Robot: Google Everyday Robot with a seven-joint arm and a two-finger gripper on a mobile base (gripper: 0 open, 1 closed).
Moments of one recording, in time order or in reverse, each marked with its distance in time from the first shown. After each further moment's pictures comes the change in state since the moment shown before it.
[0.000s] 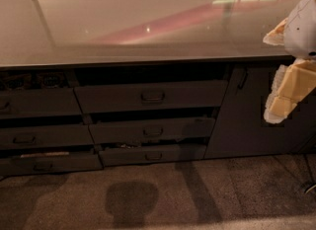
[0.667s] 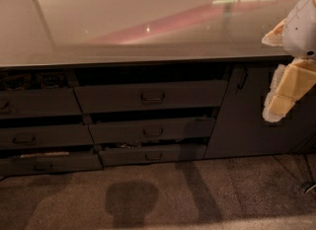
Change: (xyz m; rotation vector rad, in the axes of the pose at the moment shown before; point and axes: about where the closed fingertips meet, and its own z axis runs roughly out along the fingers) arm 0.002 -0.004 0.005 -0.011 -0.008 0.007
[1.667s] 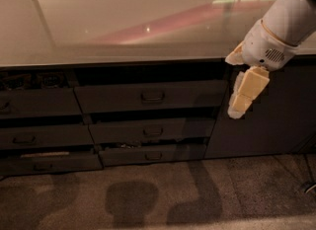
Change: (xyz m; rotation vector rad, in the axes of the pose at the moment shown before) arm -0.030 -0.027 0.089 -0.211 -0.142 -0.005
